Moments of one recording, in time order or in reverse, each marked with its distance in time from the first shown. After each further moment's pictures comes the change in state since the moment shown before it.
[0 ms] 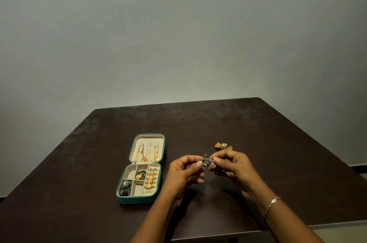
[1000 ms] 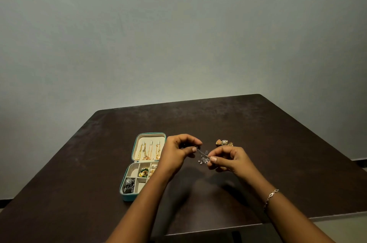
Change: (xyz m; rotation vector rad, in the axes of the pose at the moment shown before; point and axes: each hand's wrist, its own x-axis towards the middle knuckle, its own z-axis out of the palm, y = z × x) left_hand 0.015 0.043 -0.004 0.477 -0.013 0.311; right_hand 0.002 -0.005 -0.001 -0.239 -0.074 -0.032
